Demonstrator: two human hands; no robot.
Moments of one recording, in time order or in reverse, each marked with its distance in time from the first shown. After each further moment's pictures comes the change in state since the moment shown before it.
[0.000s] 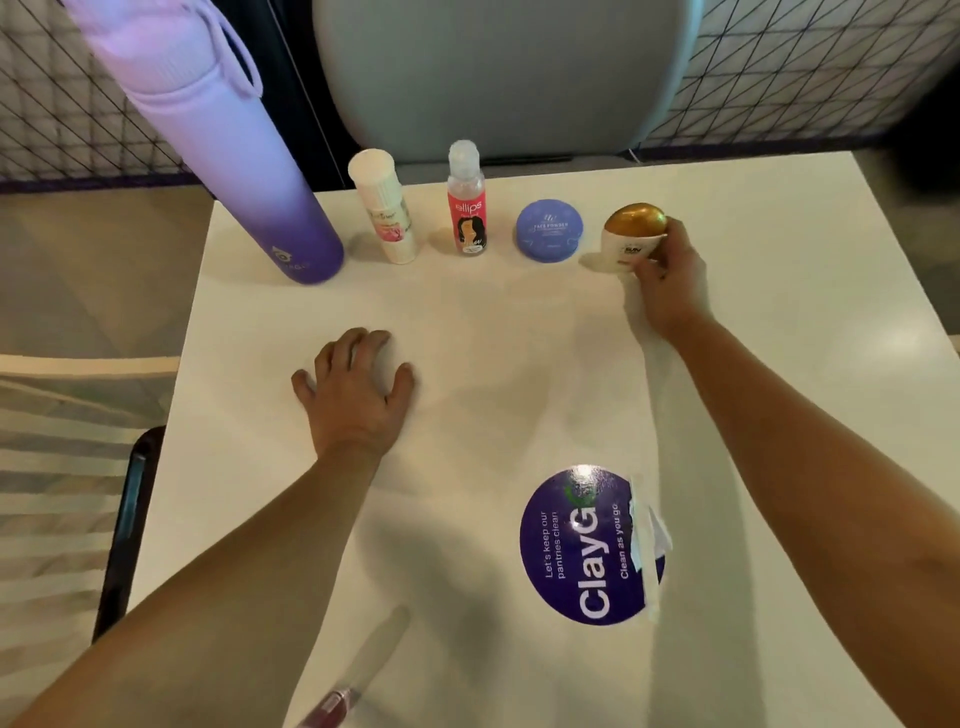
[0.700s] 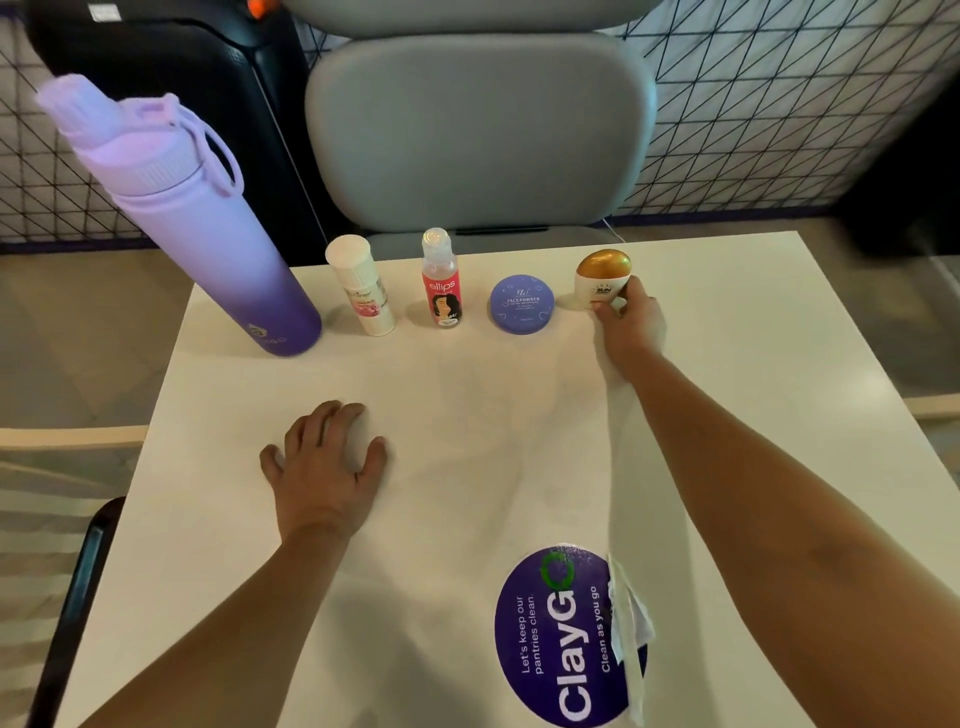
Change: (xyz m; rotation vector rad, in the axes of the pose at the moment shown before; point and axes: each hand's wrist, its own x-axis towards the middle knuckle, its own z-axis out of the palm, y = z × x) left_hand 0.001 0.003 -0.002 0.002 0.022 -0.016; right_hand 0.052 0.004 0.019 -0.172 0.082 0.188
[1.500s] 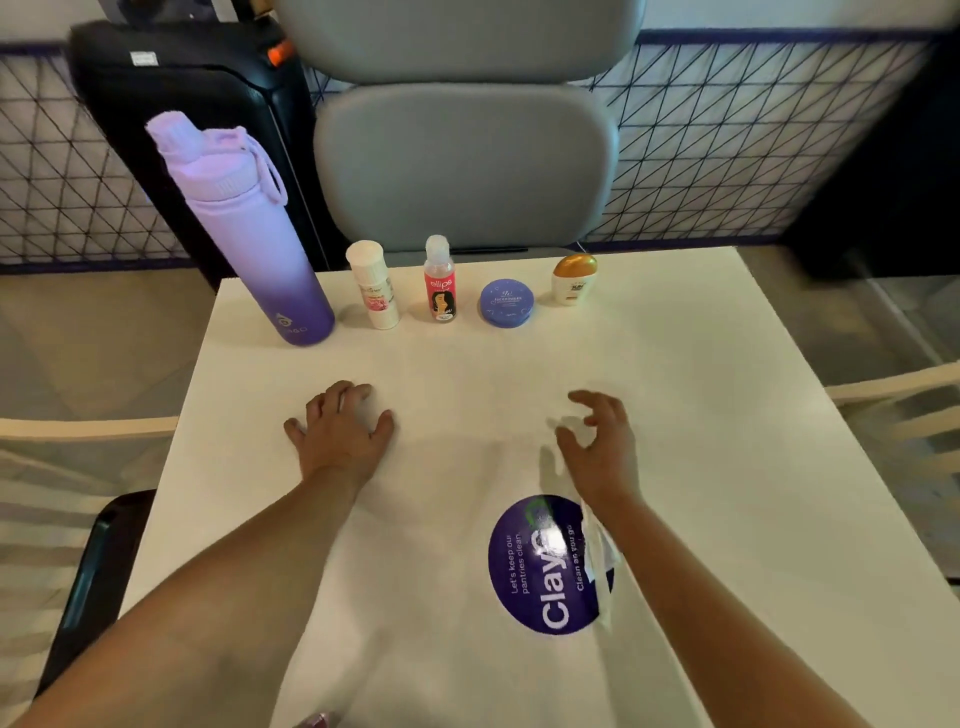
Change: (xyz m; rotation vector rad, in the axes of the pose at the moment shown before) left_hand 0.006 0.005 -0.009 0.011 -0.152 -0.025; right_hand -0.198 0.018 -0.040 0.223 -0.043 -0.178
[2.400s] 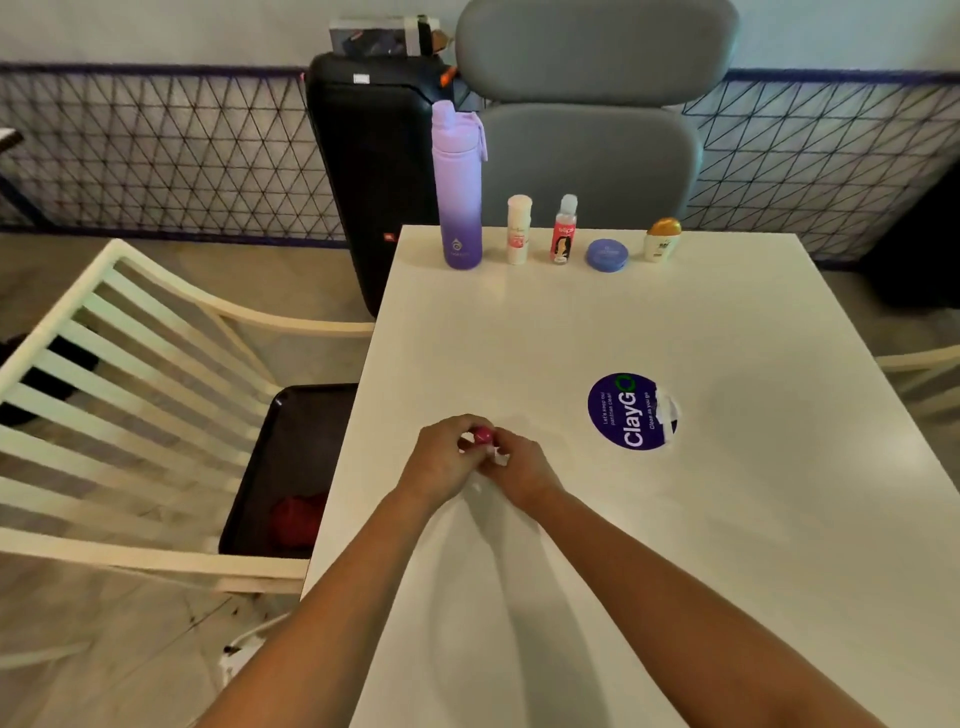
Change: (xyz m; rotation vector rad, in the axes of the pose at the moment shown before) left_hand -0.272 -0.088 -0.085 -0.804 -0.195 0.086; right_hand -0.263 -0.107 0.078 0.007 -0.667 0.042
